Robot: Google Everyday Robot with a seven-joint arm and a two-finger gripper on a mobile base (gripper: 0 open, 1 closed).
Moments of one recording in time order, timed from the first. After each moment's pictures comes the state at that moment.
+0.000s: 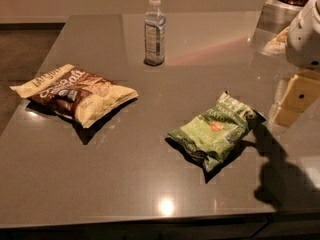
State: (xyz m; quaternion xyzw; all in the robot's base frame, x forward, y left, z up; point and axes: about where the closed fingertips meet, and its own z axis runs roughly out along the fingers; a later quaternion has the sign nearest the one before) arm 0.438 -0.217 0.976 -0.60 0.78 -0.03 0.16
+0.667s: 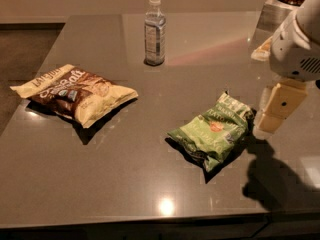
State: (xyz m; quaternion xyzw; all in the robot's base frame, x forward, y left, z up) arm 0.440 -0.198 0.960 -0.61 0.77 -0.02 0.16
